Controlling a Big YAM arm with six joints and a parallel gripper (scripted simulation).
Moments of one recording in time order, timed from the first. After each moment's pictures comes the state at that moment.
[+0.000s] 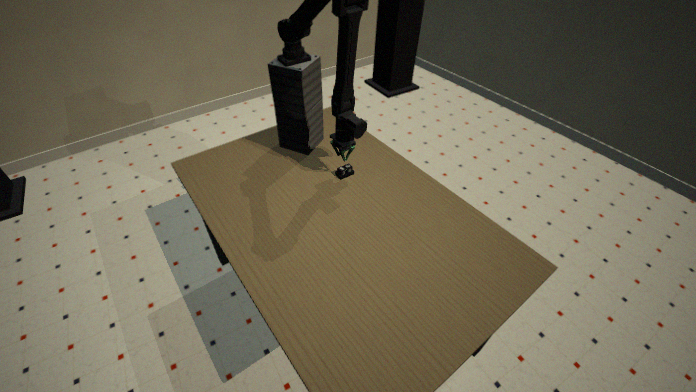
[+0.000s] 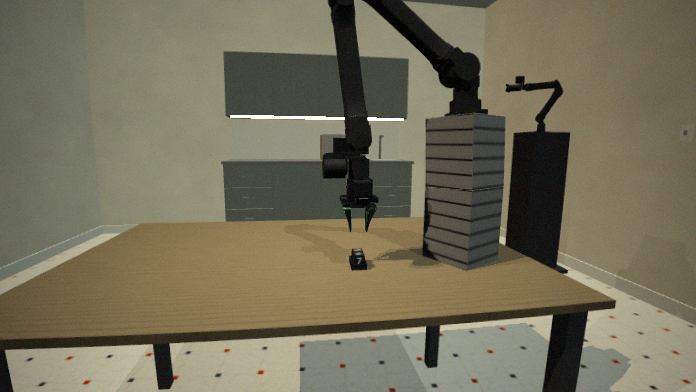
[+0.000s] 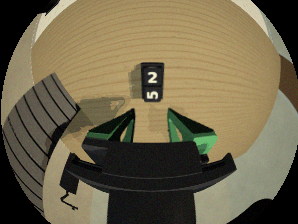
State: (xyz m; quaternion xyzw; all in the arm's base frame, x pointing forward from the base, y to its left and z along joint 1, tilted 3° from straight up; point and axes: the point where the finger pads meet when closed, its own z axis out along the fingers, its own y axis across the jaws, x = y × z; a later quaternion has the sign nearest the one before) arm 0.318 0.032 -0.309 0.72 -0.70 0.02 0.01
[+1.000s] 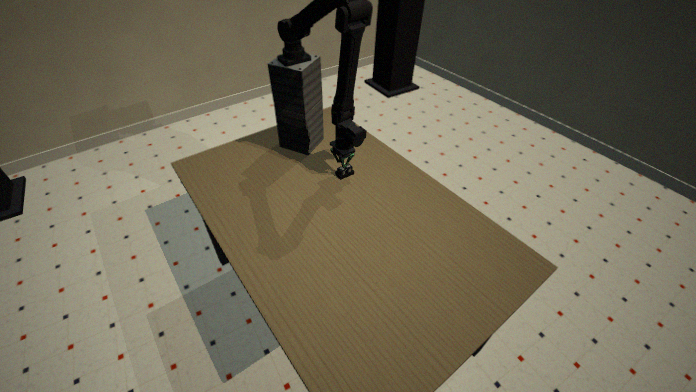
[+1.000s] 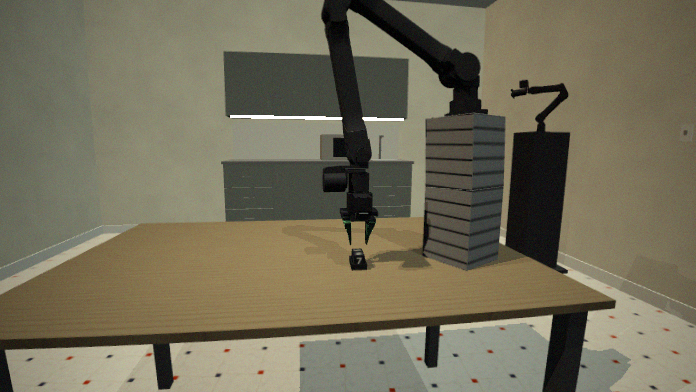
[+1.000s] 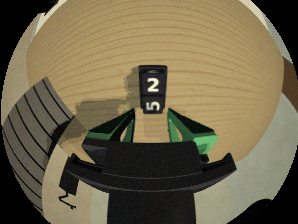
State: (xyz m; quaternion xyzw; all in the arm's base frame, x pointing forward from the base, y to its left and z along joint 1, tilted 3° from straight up) arm 0.319 0.030 -0.346 0.72 -0.70 0.02 0.01
